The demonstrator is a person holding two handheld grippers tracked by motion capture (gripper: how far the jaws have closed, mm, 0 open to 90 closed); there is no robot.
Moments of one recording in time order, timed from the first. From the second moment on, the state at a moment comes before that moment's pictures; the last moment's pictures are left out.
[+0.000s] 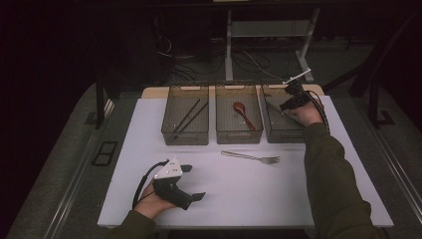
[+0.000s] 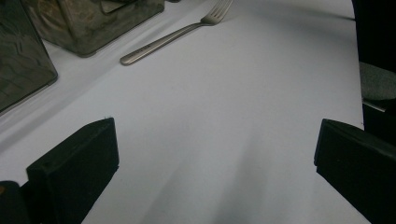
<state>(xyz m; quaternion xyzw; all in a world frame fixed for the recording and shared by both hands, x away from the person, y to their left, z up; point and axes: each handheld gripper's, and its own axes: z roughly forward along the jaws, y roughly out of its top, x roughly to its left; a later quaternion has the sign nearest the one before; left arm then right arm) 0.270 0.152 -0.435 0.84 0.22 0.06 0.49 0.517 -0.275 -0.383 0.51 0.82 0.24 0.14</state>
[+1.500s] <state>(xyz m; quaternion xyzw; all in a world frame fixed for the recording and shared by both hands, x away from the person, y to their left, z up) 0.268 0.150 -0.436 0.84 0.23 0.07 0.48 0.371 -0.287 -0.358 0.38 0.80 0.45 0.11</state>
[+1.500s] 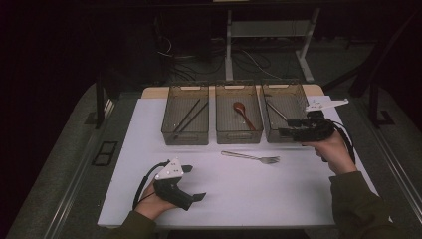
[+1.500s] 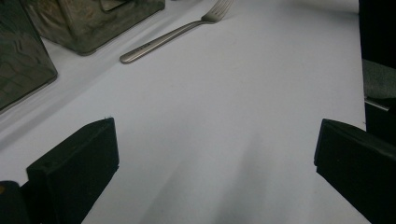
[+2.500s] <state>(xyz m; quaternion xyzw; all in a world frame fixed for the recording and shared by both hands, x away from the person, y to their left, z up) 0.268 0.150 -0.436 0.84 0.22 0.07 0.48 0.370 -0.211 -0.394 0.30 0.89 0.34 0.06</state>
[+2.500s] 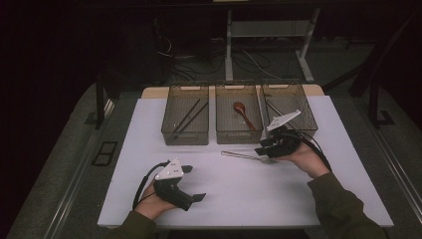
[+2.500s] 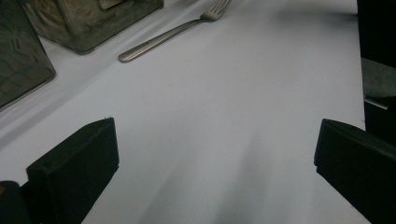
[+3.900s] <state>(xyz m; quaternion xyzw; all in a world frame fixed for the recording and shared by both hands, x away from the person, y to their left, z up) 0.267 0.149 -0.436 0.85 0.22 0.06 0.48 0.407 -0.153 -0.420 0.17 0.98 0.11 0.01</state>
